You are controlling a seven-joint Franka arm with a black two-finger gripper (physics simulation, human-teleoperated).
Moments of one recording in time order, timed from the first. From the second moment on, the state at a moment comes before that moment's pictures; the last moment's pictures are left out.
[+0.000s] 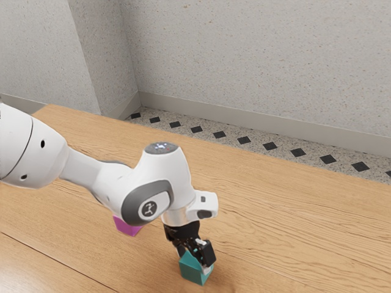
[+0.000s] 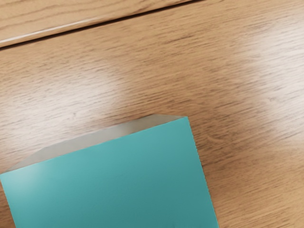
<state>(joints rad) -0.01 0.12 -0.47 -2.37 -0.18 2.48 -0.05</state>
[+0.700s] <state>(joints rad) -0.01 0.19 -0.45 -2.33 -0.18 2.48 -0.05</state>
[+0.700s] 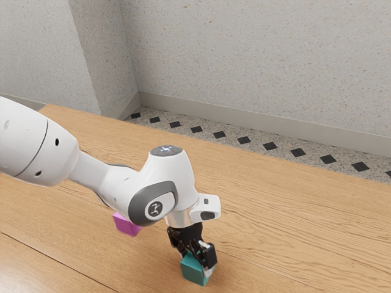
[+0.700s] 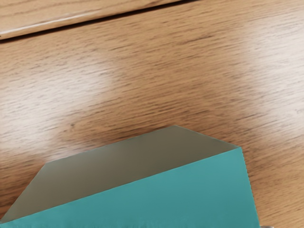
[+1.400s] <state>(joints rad) -0.03 -0.07 -0.28 -2.35 -0.11 2.36 -0.09</state>
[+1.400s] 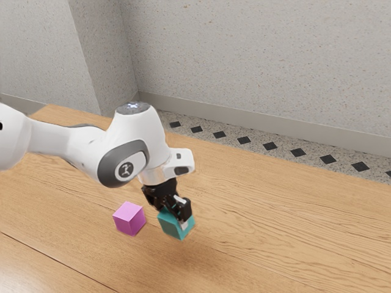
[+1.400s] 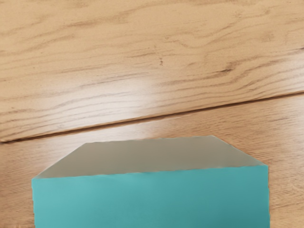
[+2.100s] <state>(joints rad) -0.01 -0.21 -0.05 -2.41 -0.07 2.23 -0.06</state>
